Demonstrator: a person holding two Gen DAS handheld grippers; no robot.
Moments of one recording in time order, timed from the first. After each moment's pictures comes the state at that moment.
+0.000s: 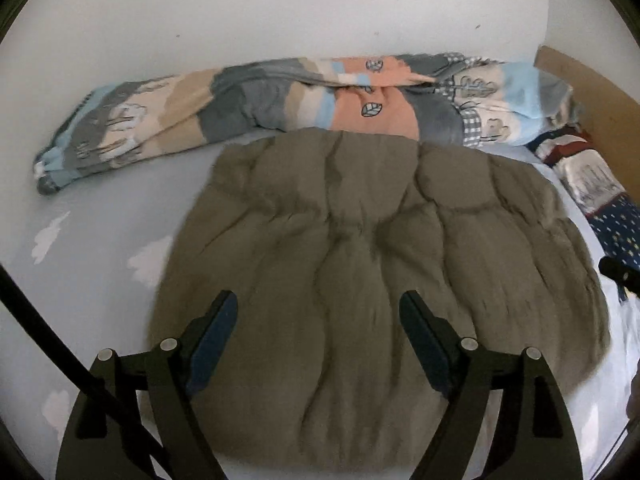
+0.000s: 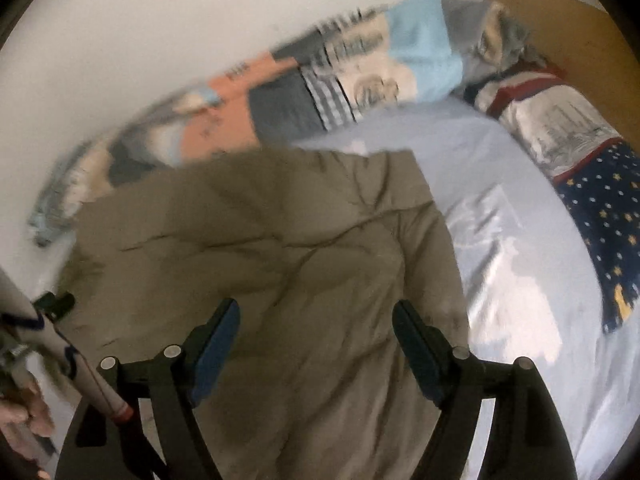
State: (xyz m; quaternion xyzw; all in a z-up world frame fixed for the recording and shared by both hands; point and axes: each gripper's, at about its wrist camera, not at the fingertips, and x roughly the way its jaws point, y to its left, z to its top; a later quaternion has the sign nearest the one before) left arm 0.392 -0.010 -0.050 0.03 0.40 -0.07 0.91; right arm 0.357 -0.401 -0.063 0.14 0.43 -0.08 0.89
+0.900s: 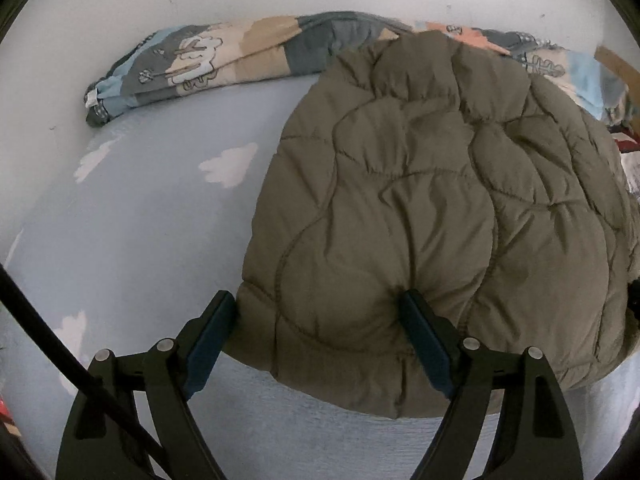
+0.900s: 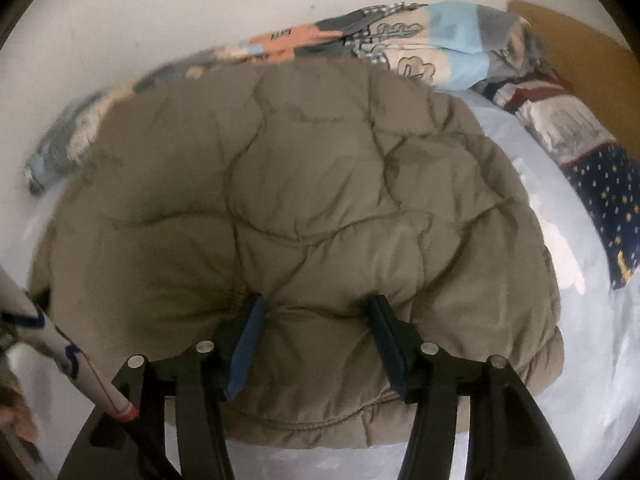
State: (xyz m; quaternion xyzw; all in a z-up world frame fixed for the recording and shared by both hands) left arm 0.371 0.046 -0.122 0.01 0.46 0.02 0.89; right arm 0.343 -0.285 -0.127 0.06 0.46 -0.09 0.88
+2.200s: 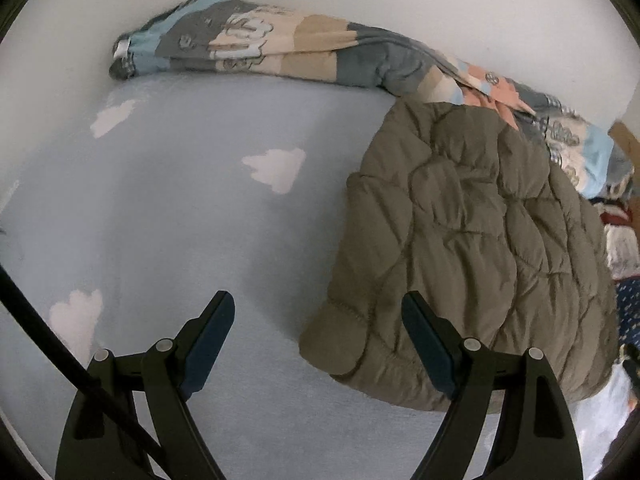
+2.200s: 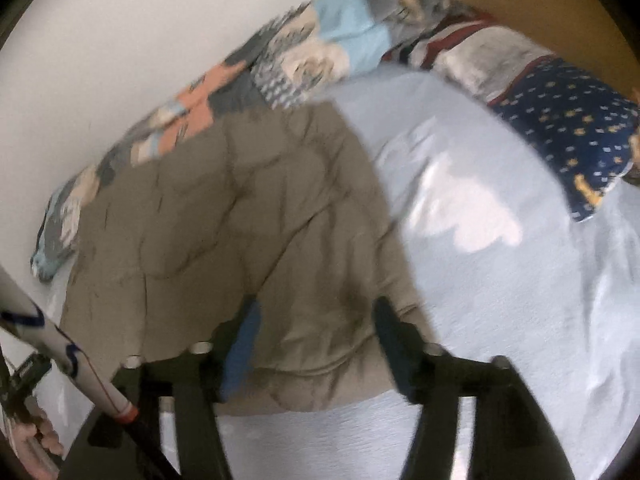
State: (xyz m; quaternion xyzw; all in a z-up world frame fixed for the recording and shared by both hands) left arm 0.359 0.121 -0.097 -0.11 0.46 0.03 0.88; right arm 0.272 -0.407 -0.089 0.23 0.42 -0.14 0.87
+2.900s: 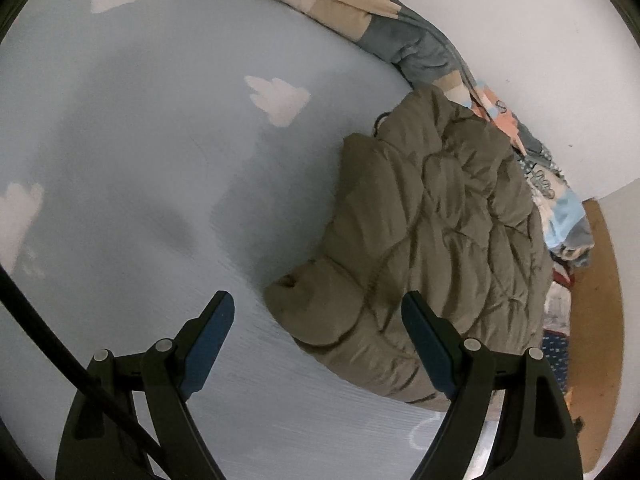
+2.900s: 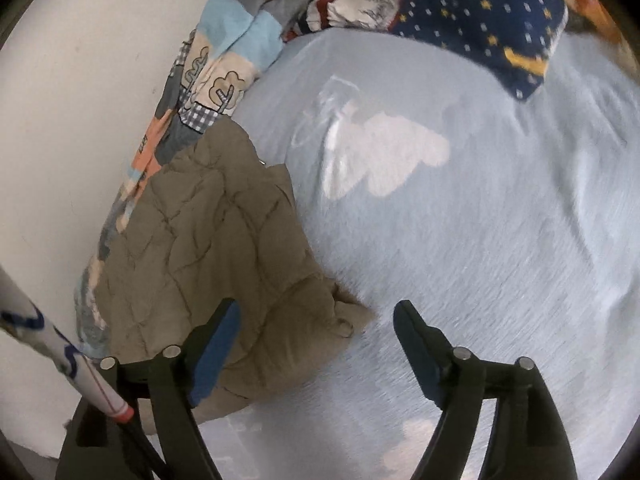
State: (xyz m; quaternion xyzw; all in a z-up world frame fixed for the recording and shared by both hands) left arm 0.364 0.151 -0.130 -0.30 0.51 -0.02 0.81; right arm 0.215 -0.478 -0.126 0.43 0.40 -0.16 0.79
